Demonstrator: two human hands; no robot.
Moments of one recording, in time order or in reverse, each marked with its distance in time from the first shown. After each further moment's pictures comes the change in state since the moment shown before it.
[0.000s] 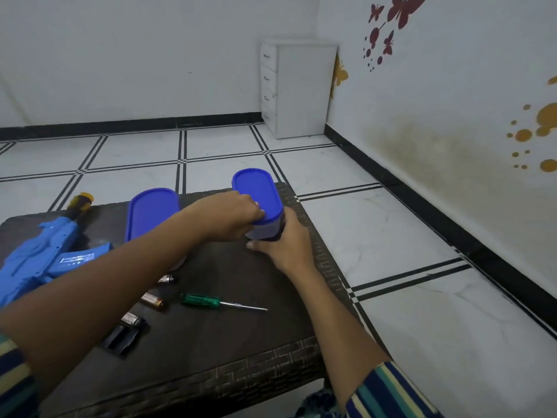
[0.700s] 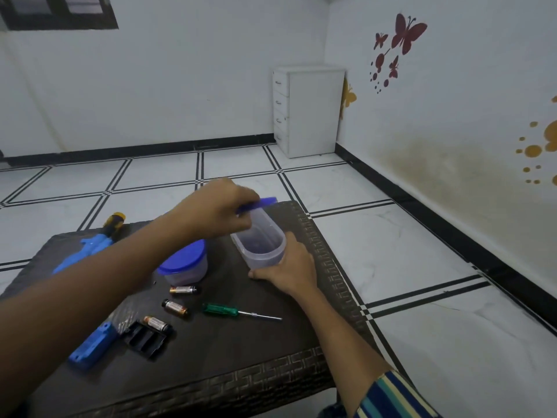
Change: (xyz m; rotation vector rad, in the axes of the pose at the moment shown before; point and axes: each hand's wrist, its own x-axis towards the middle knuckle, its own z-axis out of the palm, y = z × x) left_hand -0.050 -0.014 -0.052 -0.254 0.374 -0.181; right_hand -0.017 -0.014 0.010 -0.304 -0.056 0.028
